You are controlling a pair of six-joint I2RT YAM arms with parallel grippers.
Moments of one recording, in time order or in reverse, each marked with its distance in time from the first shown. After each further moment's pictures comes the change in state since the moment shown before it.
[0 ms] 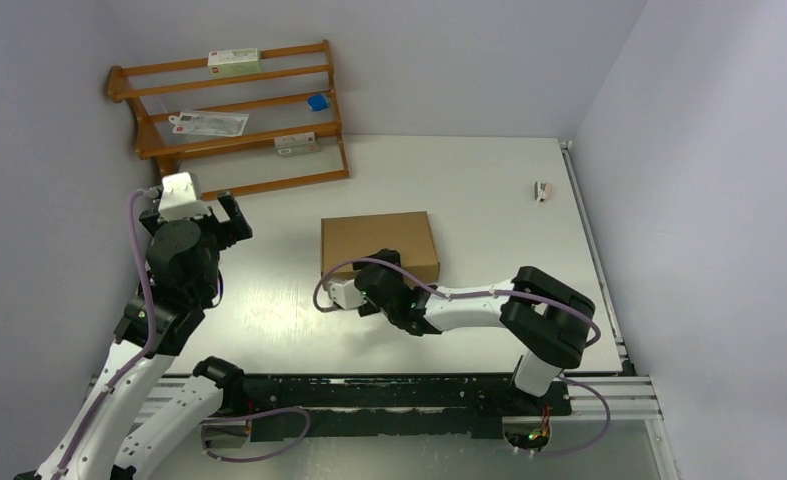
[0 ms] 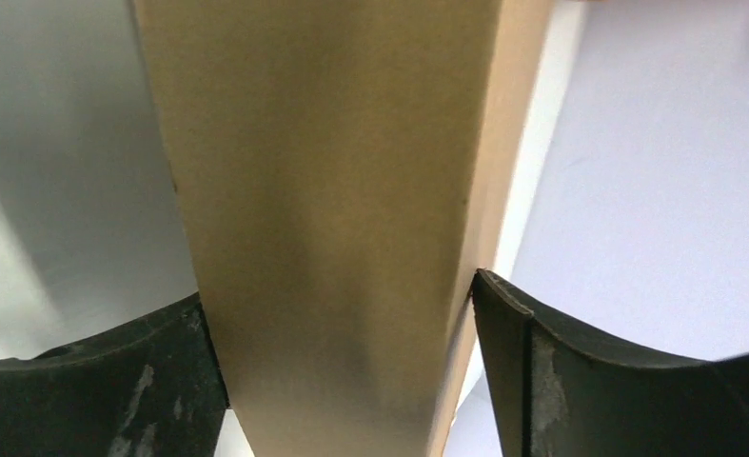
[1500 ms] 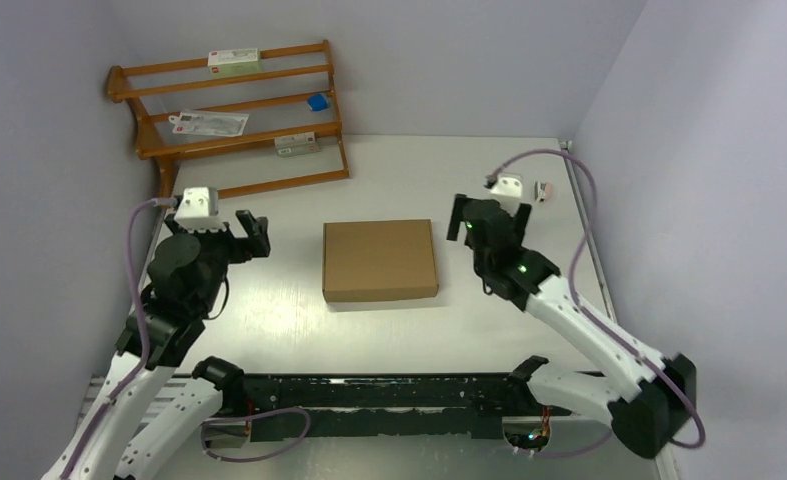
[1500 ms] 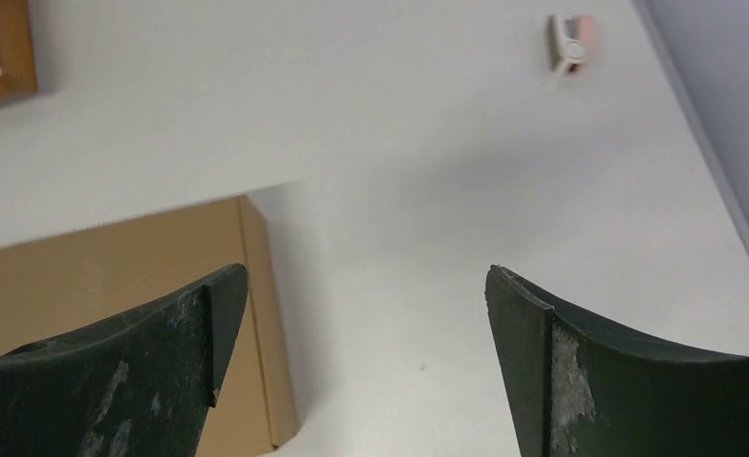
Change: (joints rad) left arm 0.000 -0.063 -0.079 0.019 0.300 -0.026; right arm -0.464 -0.567 0.116 -0.566 0.190 1.368
